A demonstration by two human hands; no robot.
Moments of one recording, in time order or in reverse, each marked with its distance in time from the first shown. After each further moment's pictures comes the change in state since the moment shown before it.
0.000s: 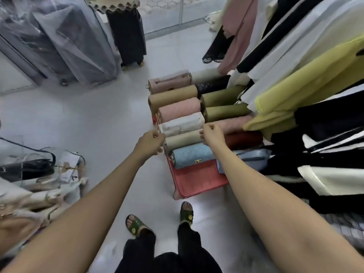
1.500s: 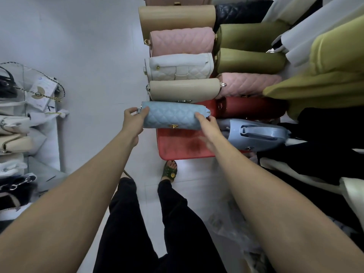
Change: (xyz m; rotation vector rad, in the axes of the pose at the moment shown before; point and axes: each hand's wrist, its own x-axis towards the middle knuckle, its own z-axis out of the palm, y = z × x) left_hand 0.069 -0.131 0.120 -0.572 0.282 -0.464; right_hand 0.083 0.156 0.009 -0.009 -0.133 0.336
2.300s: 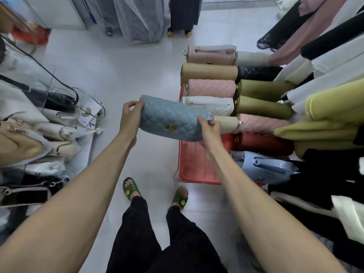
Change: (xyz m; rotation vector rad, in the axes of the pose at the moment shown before) left_hand -0.076 0.083 -0.104 -0.201 0.177 0.298; right_hand -0.119 -0.072 0.049 0.067 -0.184 -0.265
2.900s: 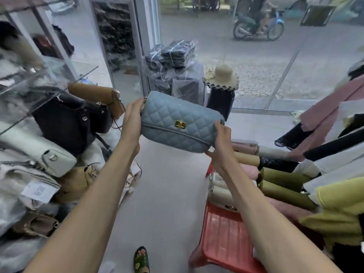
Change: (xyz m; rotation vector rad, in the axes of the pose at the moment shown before) left_hand -0.111 0.213 -0.148 -0.365 0.130 0.551; right_hand -0.145 -0.193 0.097 0.166 -0.396 -0.439
